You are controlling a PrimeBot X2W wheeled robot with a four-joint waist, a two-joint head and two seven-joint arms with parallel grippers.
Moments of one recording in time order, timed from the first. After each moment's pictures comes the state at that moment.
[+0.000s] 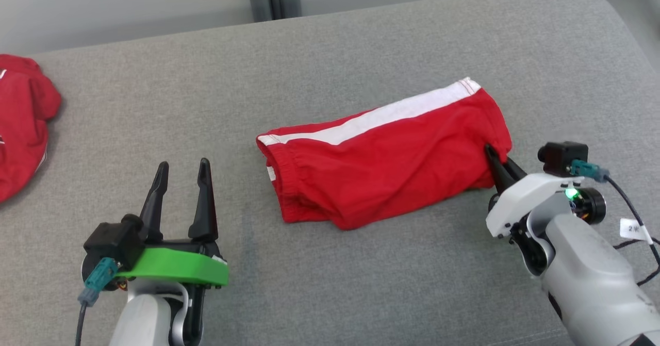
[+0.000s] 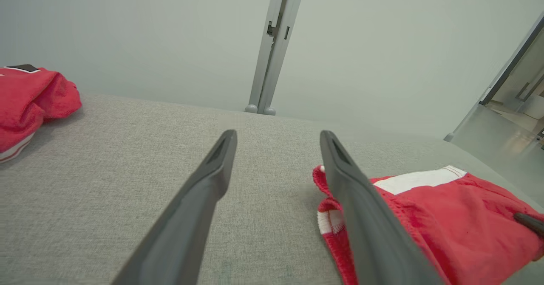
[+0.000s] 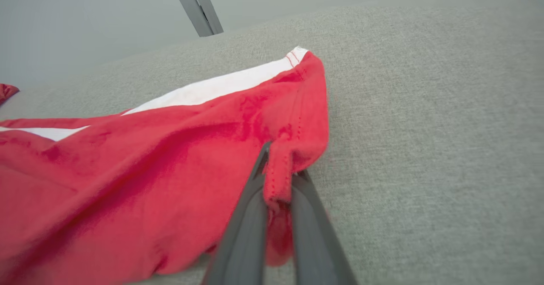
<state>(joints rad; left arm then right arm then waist) -0.19 0.06 -0.12 0.22 -0.38 -0.13 -0.26 -0.66 -0.19 0.39 0.93 0.63 0.13 -0.26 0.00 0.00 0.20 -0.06</state>
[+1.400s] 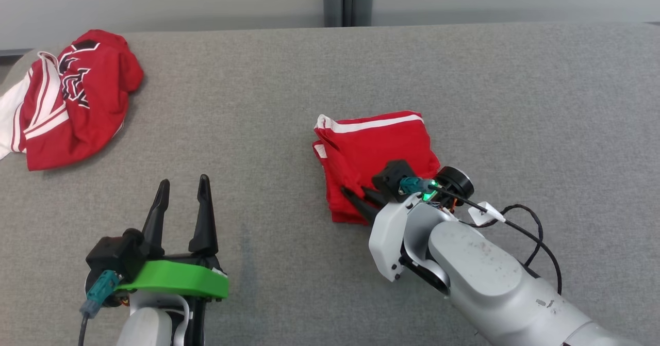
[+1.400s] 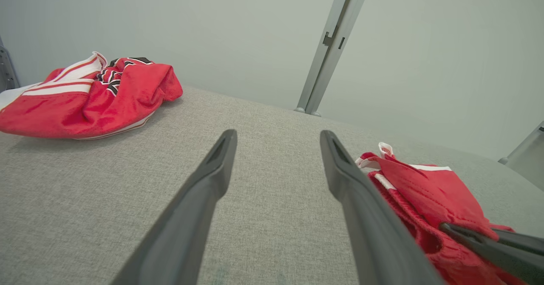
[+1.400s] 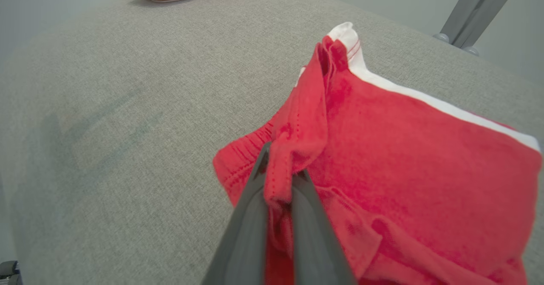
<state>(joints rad) -0.15 0.05 -0.11 0.24 -0.39 -0.13 -0.26 -0.69 -0.05 0.76 0.71 0.40 0.13 -0.03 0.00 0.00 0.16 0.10</state>
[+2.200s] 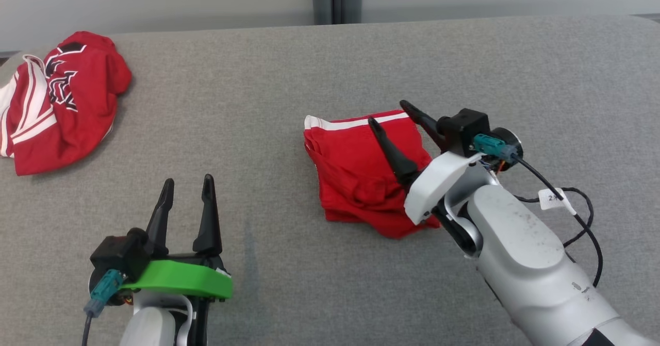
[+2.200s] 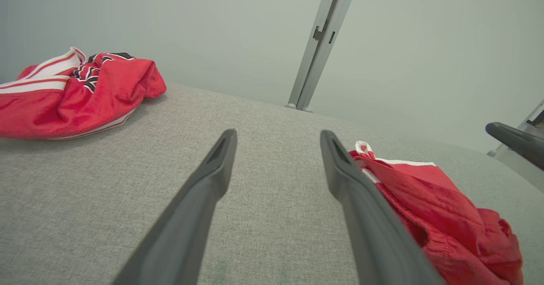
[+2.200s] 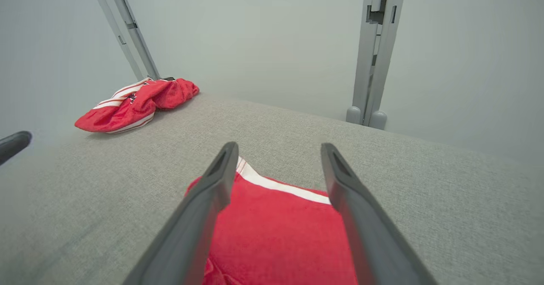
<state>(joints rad) -0.15 0.05 -0.12 0.23 -0.39 -0.13 -0.26 -0.67 -0.05 0.46 0.59 0.36 0.13 -0.18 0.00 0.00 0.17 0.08</state>
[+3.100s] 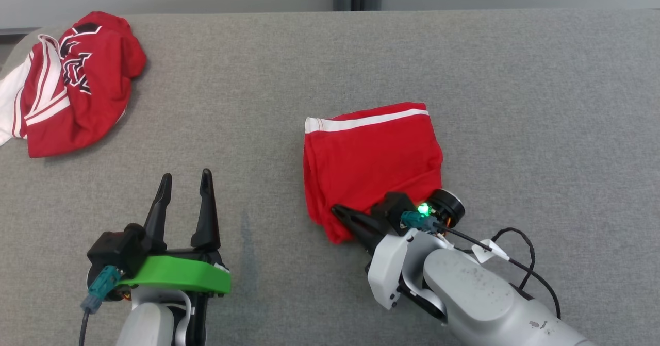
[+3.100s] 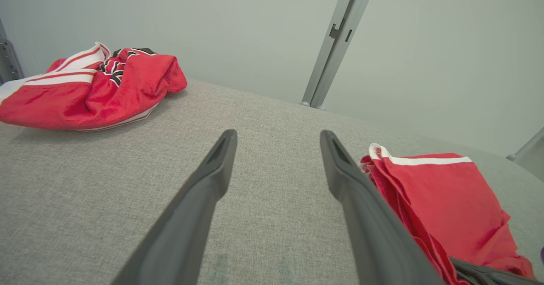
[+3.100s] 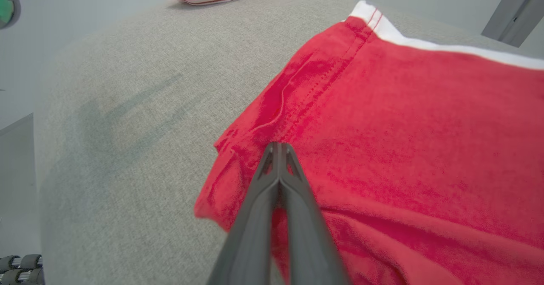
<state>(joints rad) -0.17 0.05 -0.11 0.23 -0.40 -0.13 -0.26 -0.64 -0.05 0.83 0.72 0.39 0.13 -0.21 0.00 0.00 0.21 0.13</state>
